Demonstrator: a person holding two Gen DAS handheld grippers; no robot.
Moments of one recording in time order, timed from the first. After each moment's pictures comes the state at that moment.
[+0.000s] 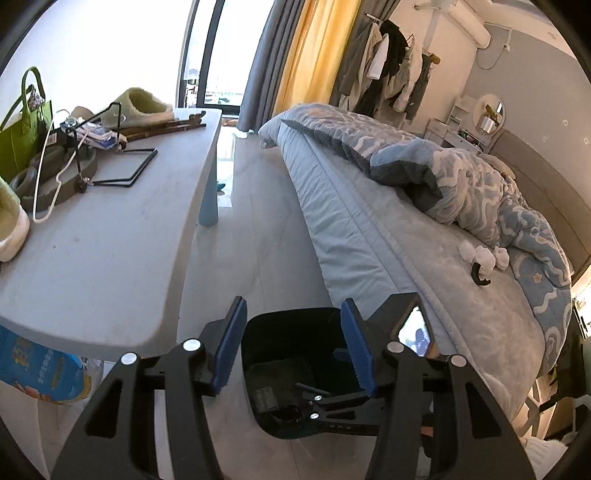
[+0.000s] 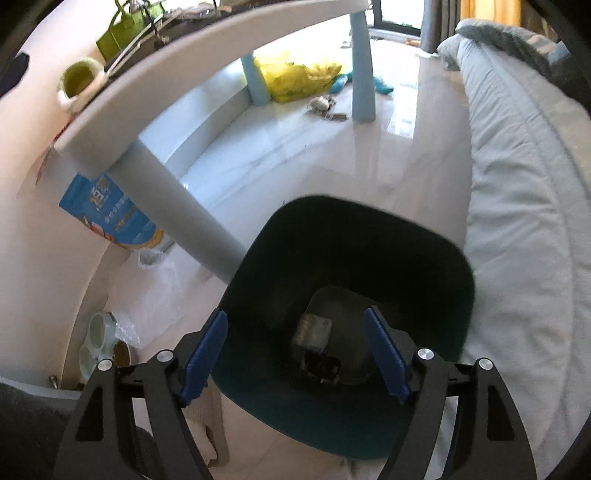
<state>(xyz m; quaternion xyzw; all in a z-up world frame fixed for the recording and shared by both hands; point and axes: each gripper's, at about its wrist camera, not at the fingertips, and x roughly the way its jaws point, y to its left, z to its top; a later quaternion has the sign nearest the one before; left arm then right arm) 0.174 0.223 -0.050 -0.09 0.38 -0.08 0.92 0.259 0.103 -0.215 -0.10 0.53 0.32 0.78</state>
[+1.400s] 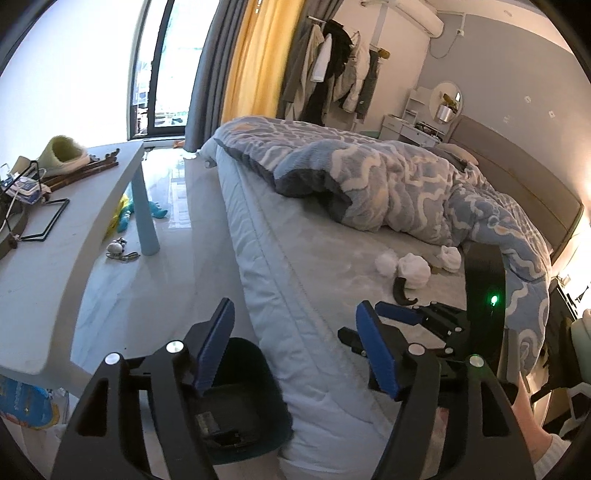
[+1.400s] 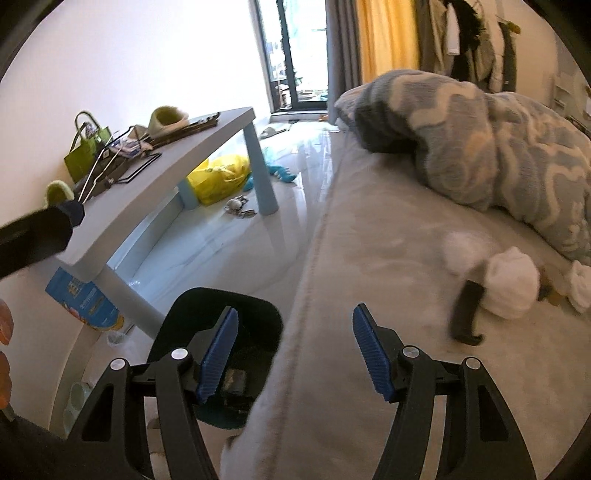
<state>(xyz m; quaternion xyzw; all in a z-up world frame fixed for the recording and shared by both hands) 0.192 0.072 -0.019 -0.06 0.35 -0.15 0.92 0.266 -0.089 -0.101 -0.02 0.40 0.21 0.89</state>
